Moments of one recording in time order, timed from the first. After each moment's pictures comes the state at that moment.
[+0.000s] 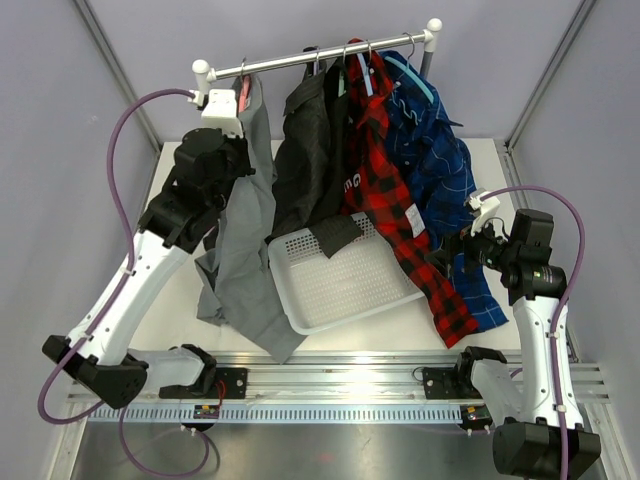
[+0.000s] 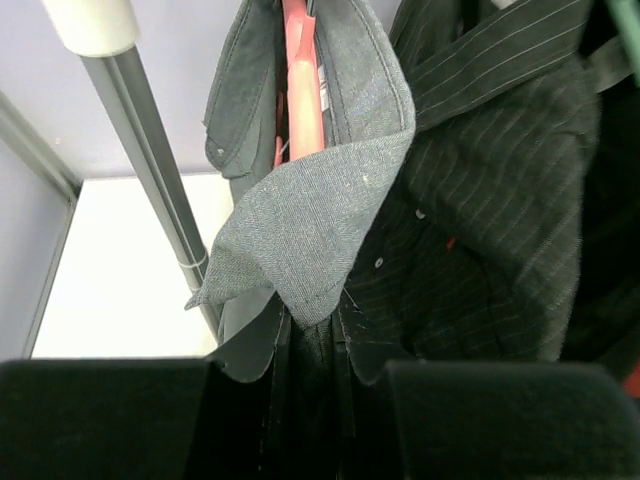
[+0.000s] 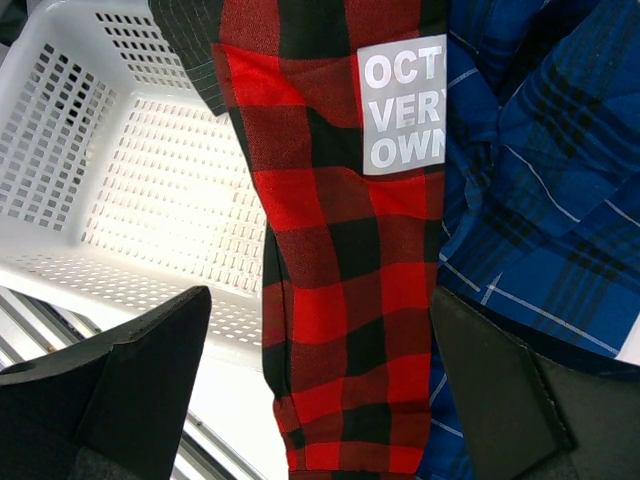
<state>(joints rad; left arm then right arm) -0.53 1.26 1.53 -0.44 -0.44 -0.09 -0.16 0.83 0.89 -0.70 -0.74 -0.32</state>
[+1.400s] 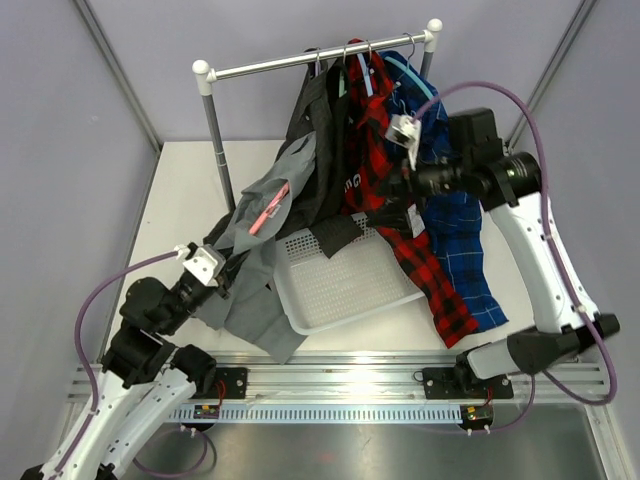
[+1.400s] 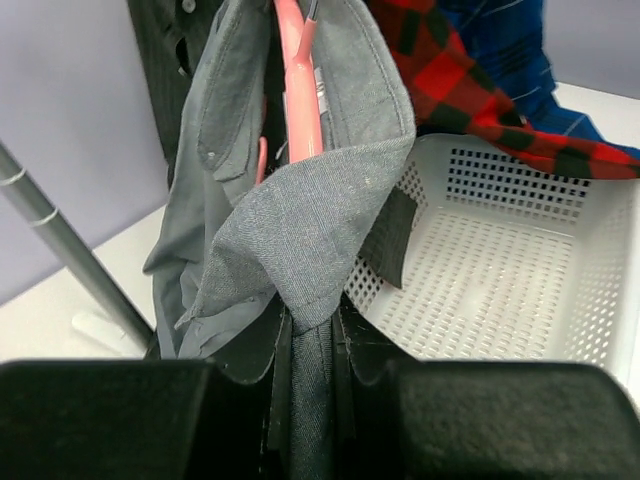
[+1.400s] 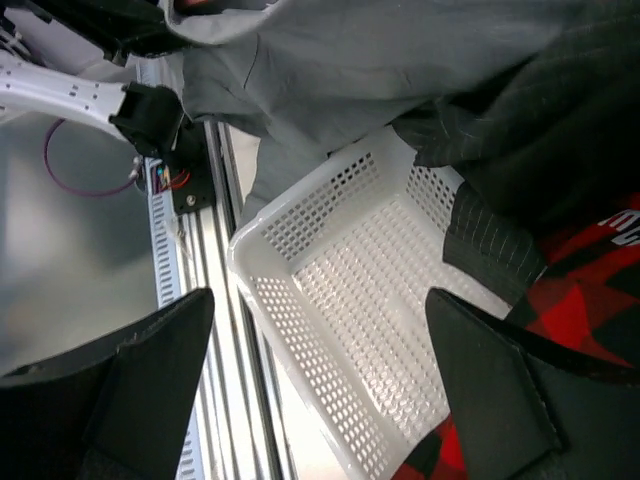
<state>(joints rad) -0.53 0.33 0.64 -0.28 0.16 0.19 0.31 1.38 1.73 -1.06 -0.97 -0.37</state>
